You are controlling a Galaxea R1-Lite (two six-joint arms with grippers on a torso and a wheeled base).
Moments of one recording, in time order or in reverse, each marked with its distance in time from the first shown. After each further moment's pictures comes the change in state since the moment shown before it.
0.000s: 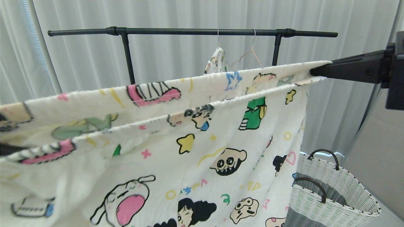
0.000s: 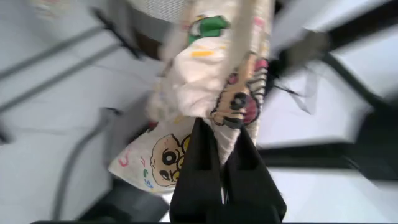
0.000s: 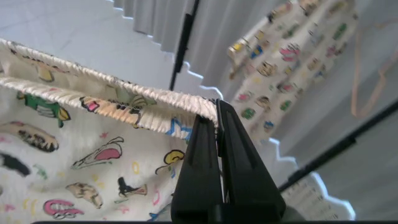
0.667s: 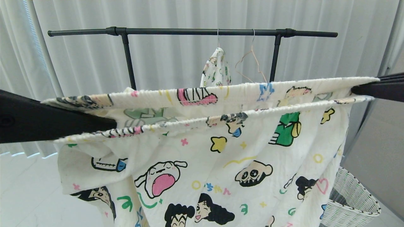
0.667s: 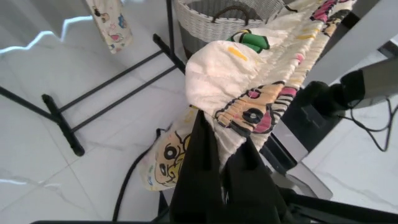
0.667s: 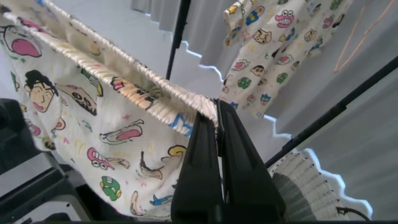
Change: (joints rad) left arm 0.011 0.108 -0.006 -0.096 0.092 0.097; right arm 0.041 -0.127 0.044 0.129 -0.001 -0.004
